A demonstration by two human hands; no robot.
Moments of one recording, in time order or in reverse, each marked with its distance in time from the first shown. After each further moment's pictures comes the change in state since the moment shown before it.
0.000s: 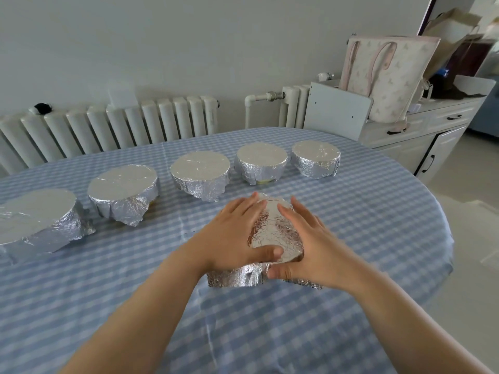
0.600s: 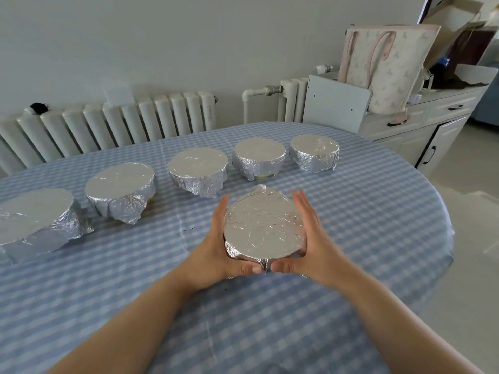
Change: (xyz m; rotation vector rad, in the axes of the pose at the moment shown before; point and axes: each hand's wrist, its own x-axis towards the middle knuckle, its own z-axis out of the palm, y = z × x) left_hand -0.023 -0.032 0.049 -0.832 0.139 -0.011; right_hand 0.008 0.019 0.031 0.489 0.190 -0.103
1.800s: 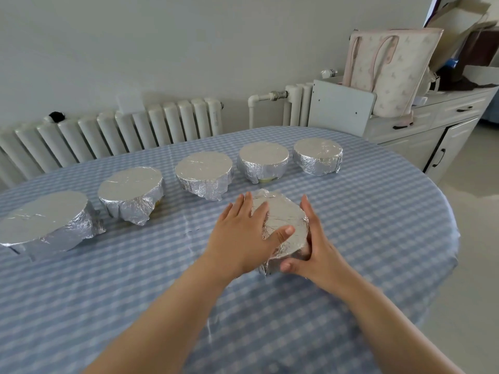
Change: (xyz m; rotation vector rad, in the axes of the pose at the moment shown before) left_hand 0.026 0.067 0.032 0.995 0.087 -0.185; right_hand -0.012 0.009 0.001 0.203 0.013 0.000
